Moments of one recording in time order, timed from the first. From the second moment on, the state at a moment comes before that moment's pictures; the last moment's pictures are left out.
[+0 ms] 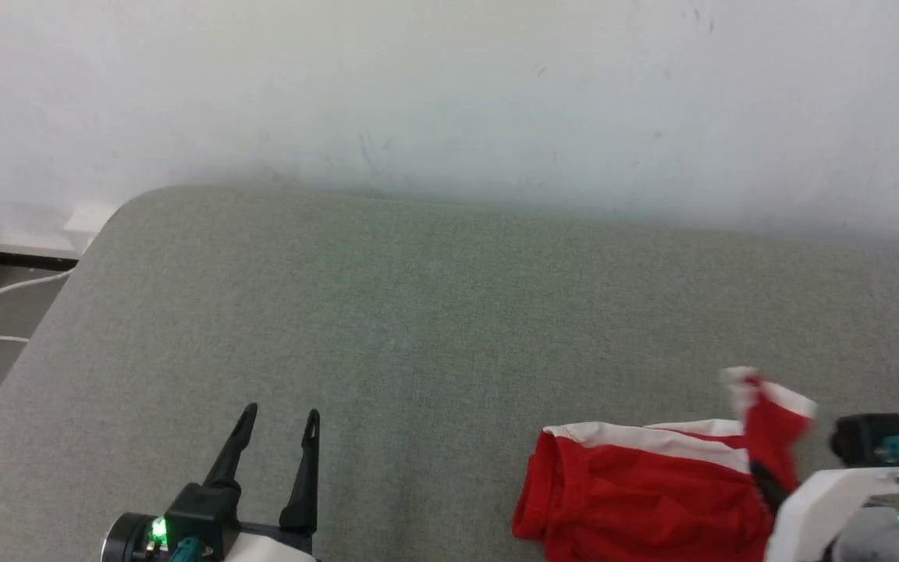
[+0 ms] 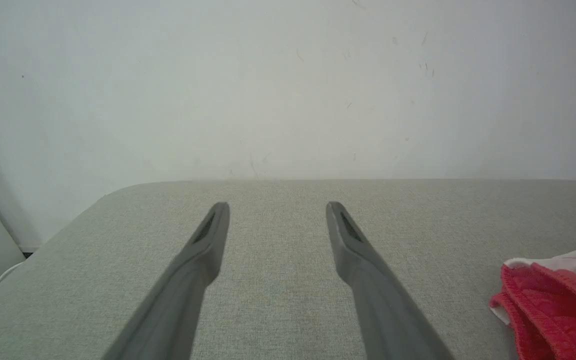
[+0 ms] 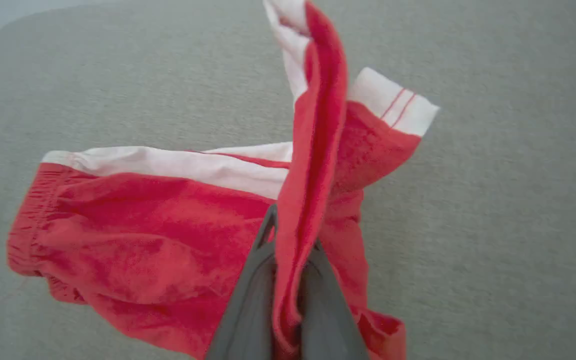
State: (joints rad) left arm 0.10 0.09 -0.08 0.07 -0.06 -0.06 -0.26; right arm 0.09 -0.16 -0.09 0.04 0.34 0.13 0.51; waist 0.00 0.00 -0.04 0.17
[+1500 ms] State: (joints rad) left arm 0.07 0.07 -0.09 0.09 -0.05 -0.09 -0.26; right arm -0.17 -0.16 0.45 0.30 0.40 0.13 0.38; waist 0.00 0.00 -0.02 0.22
